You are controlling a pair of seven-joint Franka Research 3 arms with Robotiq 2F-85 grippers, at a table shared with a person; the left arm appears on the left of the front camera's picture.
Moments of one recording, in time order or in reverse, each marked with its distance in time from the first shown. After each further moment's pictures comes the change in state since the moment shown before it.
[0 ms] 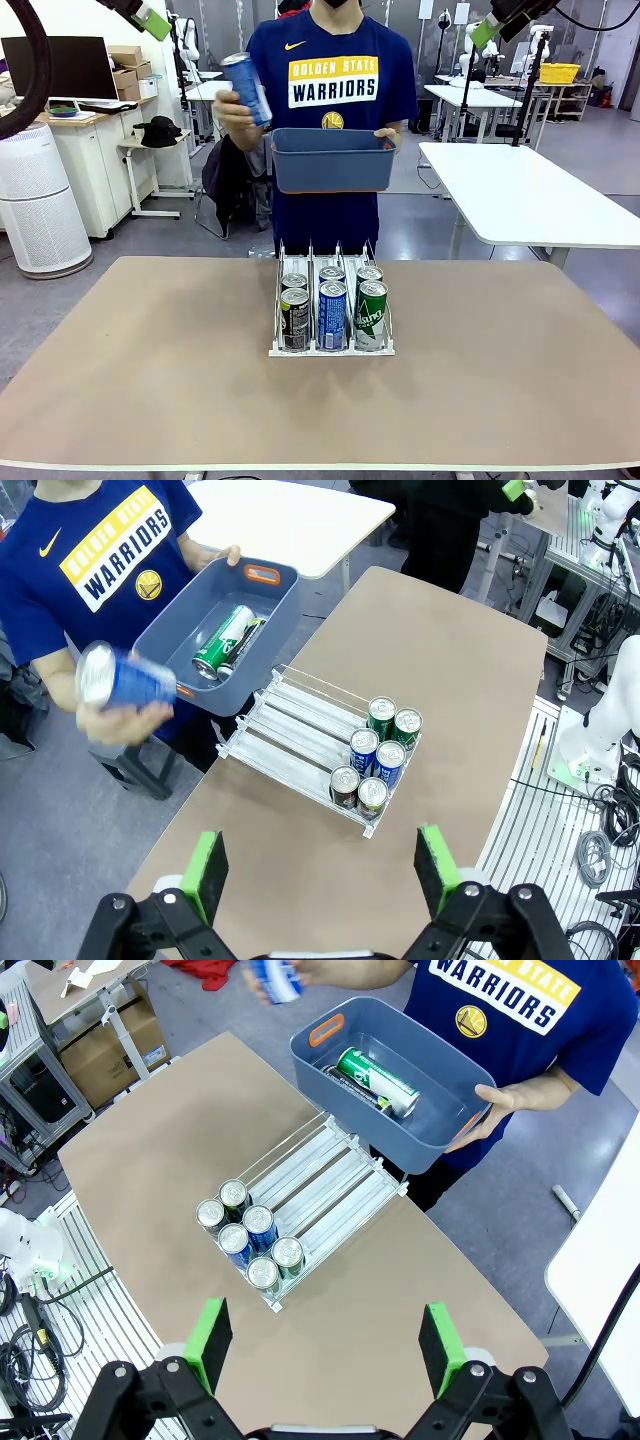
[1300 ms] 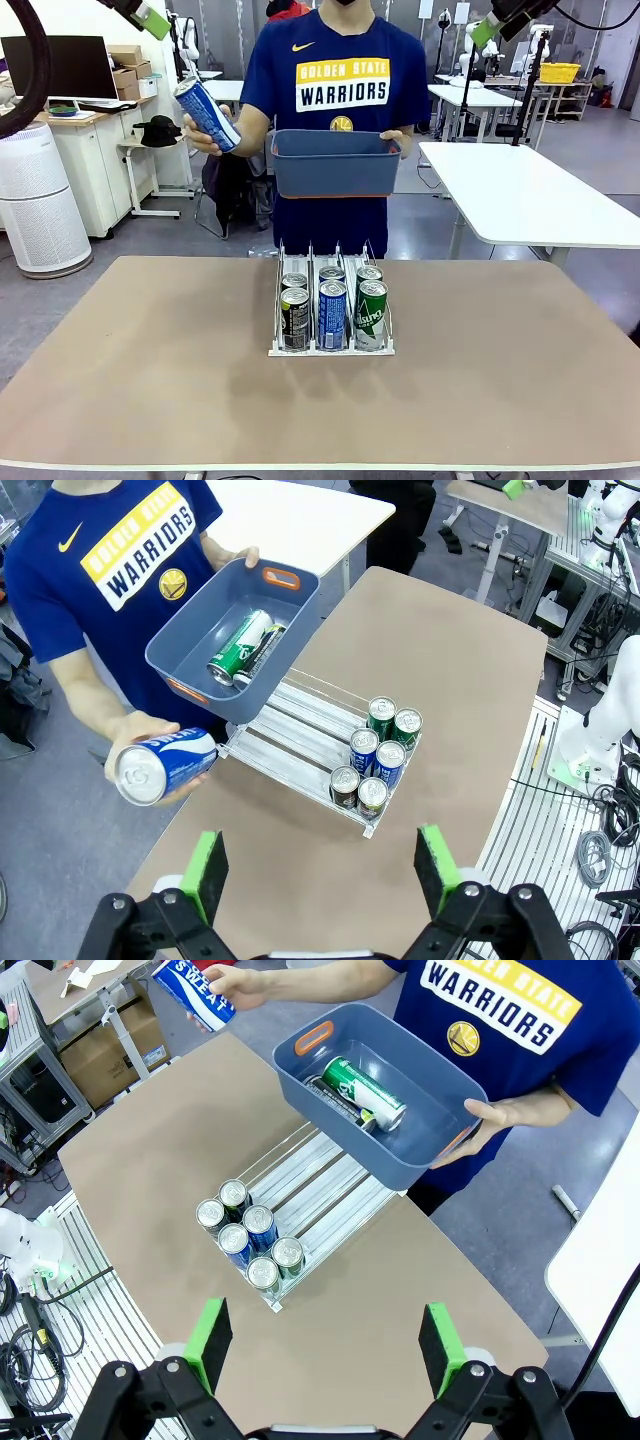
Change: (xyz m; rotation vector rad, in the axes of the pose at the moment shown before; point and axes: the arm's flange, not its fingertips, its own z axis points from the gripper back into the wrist) left arm 0.000 0.000 0.000 0.000 0.000 0.000; right arm 0.000 0.000 0.000 0.000 0.000 0.000
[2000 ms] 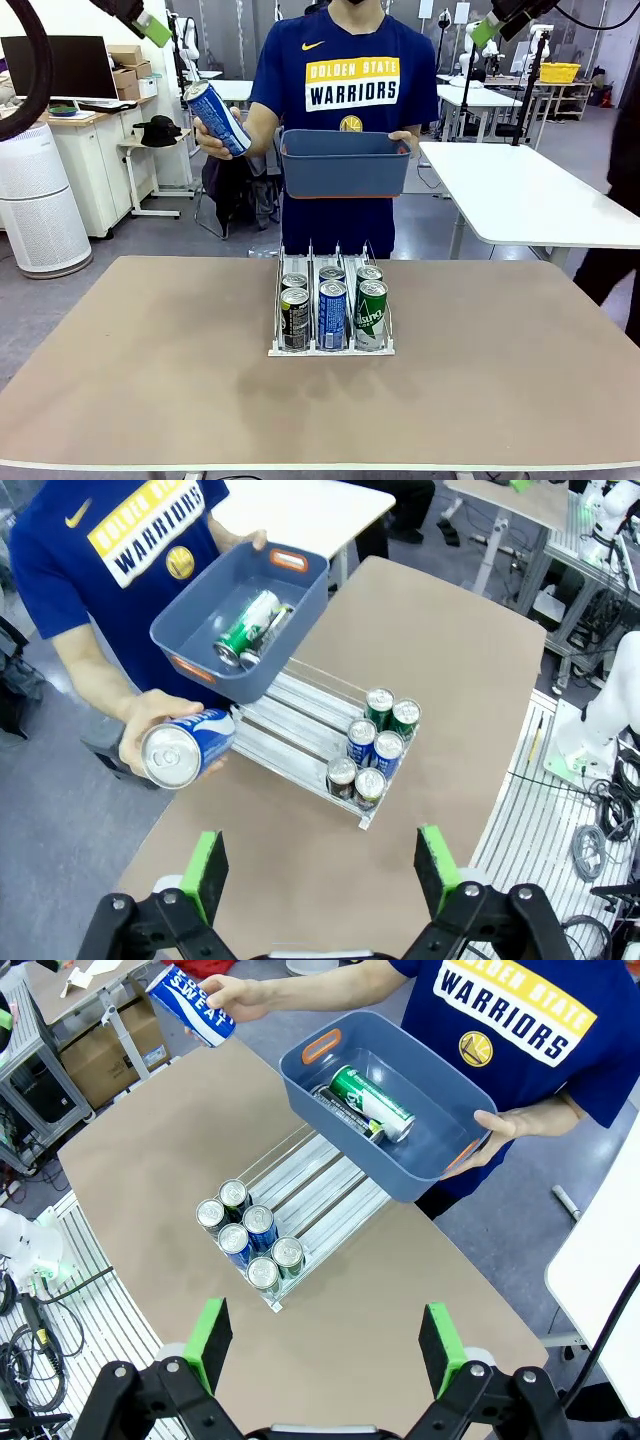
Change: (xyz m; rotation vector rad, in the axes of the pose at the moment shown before) left arm -0.003 0.010 -0.010 -0.025 0.037 0.020; right arm 0.000 0.000 0.000 0.000 0.000 0.000
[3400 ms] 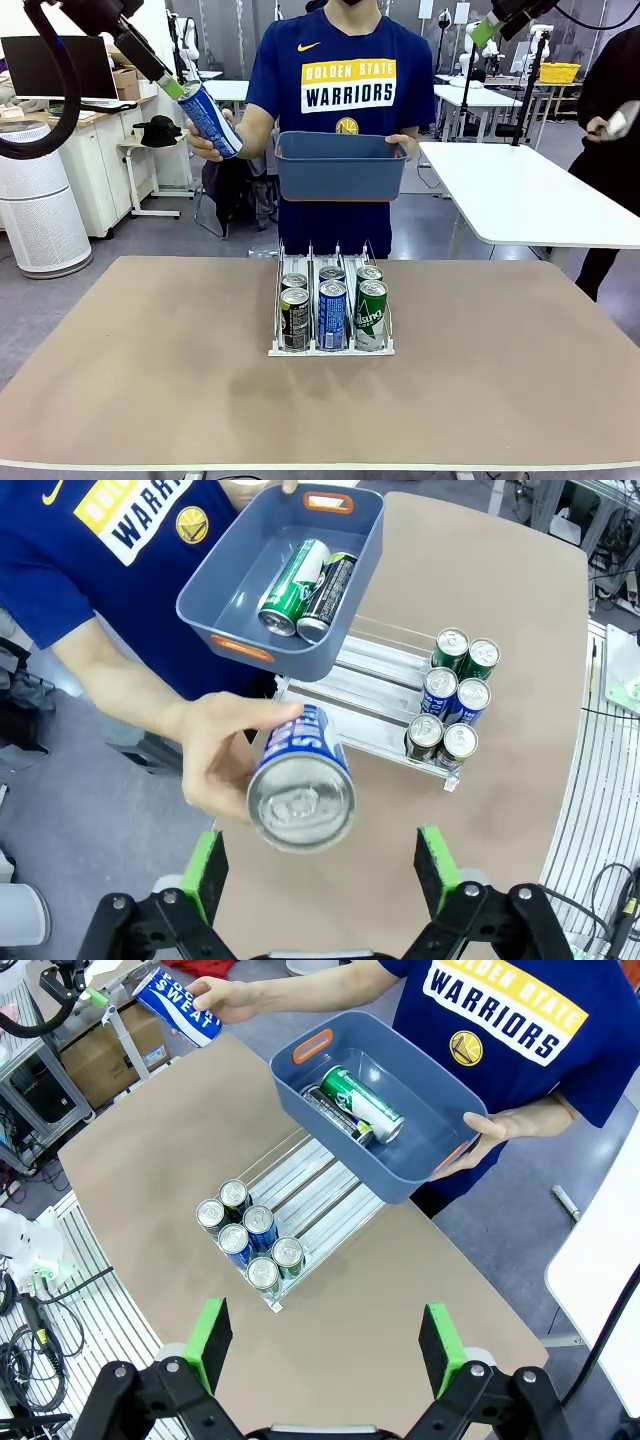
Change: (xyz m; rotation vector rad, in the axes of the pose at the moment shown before) left arm -0.009 0.097 -0.080 0.004 0.113 -0.175; right arm 0.000 0.000 0.000 0.000 0.000 0.000
